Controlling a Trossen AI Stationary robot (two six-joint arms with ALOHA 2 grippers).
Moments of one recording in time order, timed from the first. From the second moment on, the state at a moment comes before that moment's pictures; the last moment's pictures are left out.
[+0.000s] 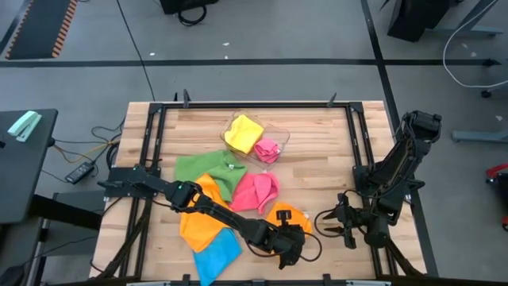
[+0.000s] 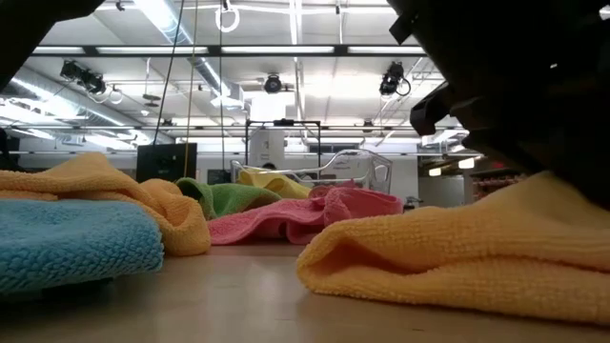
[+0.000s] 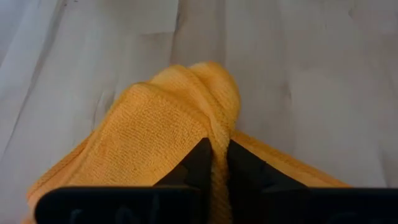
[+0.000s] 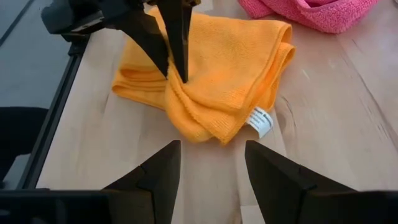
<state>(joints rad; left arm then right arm) -0.45 2.62 2.32 -0.60 -0.46 -0.30 1.14 1.24 0.46 -0.24 0.75 1.04</state>
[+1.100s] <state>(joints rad) -0.45 2.61 2.32 -0.60 -0.43 -0.33 1.14 1.24 0.46 -0.23 0.75 1.05</state>
